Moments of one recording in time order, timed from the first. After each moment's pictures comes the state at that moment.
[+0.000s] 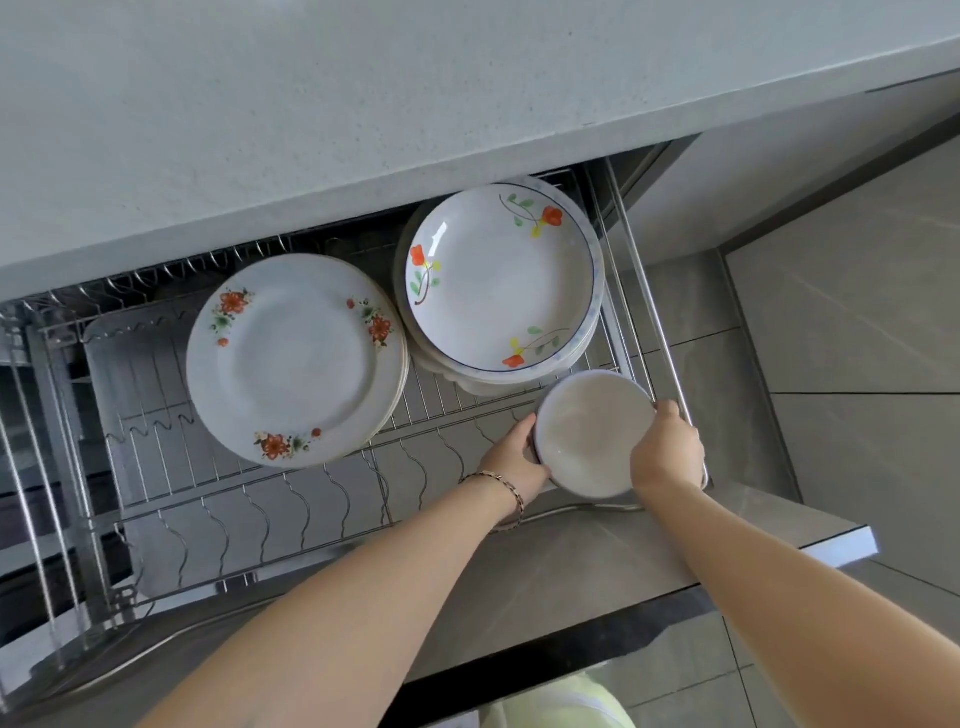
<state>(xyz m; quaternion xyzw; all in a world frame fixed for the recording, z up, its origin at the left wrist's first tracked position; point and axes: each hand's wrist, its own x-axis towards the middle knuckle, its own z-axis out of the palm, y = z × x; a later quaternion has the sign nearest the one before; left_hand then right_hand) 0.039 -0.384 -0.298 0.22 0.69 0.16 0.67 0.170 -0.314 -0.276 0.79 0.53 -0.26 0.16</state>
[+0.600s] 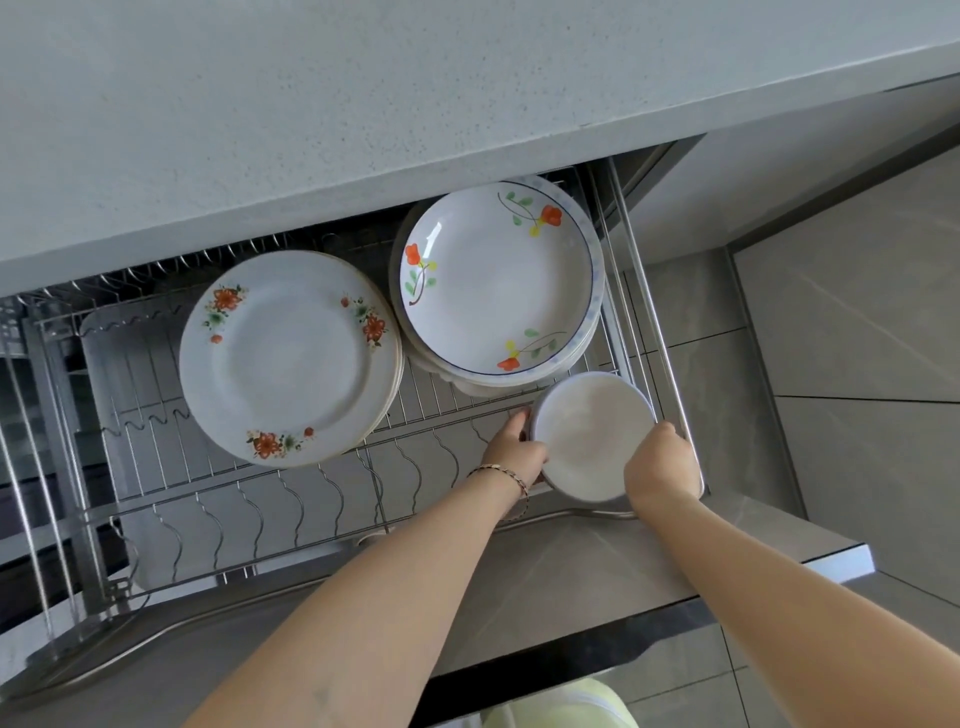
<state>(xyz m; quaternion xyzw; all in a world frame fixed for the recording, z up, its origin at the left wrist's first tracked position) 0.046 -0.361 -0.297 0.10 0.71 0.19 0.67 0.173 -0.313 -0.279 0.78 0.50 -0.28 0.24</state>
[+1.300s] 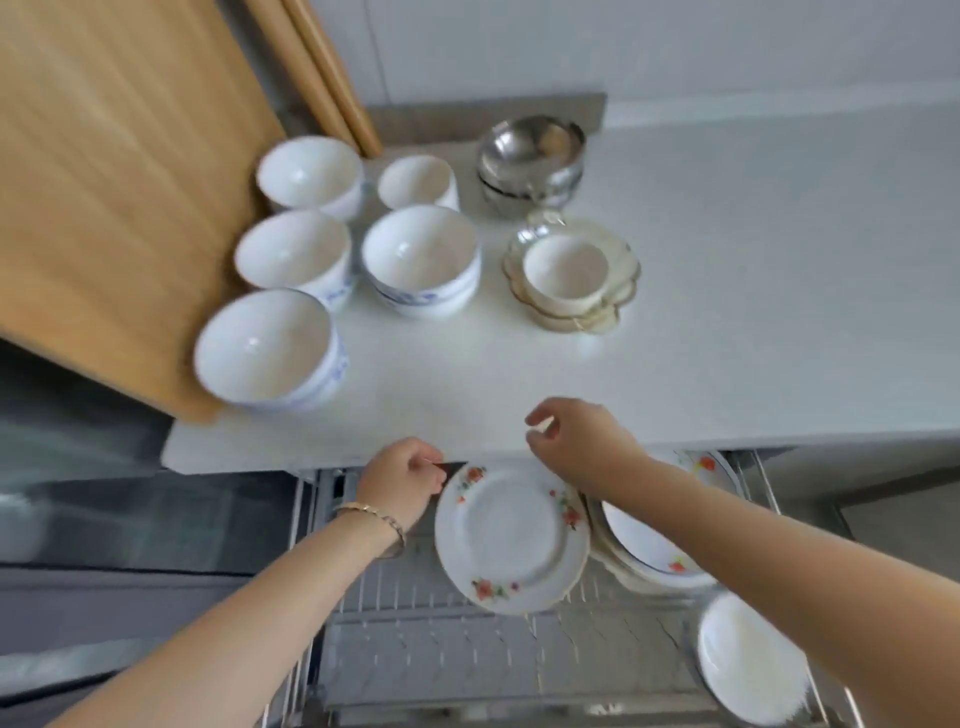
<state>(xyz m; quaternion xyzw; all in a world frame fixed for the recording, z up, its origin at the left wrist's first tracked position) -0.262 -0.437 -0.058 0.21 0.86 0.26 0.39 -0.133 -0.305 -0.035 0.46 0.79 -0.39 0.09</state>
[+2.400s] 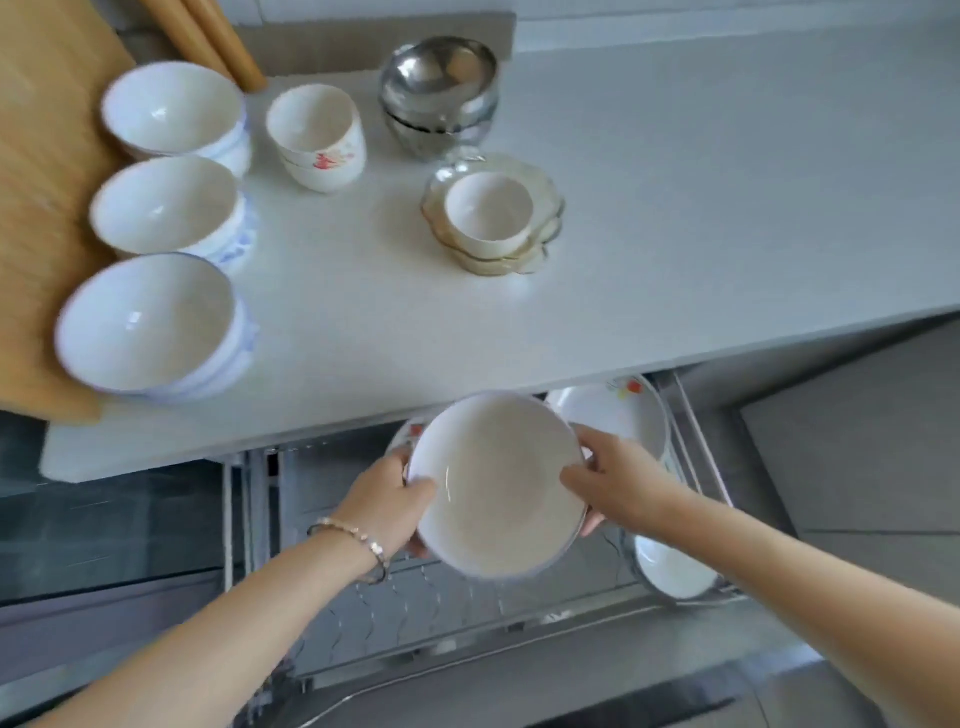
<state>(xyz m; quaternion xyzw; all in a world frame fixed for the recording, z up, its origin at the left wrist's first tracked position) -0.222 -0.451 -0.043 0.27 0.79 0.19 0.51 -0.040 -0.341 -0.029 0.50 0.68 -0.52 0.11</state>
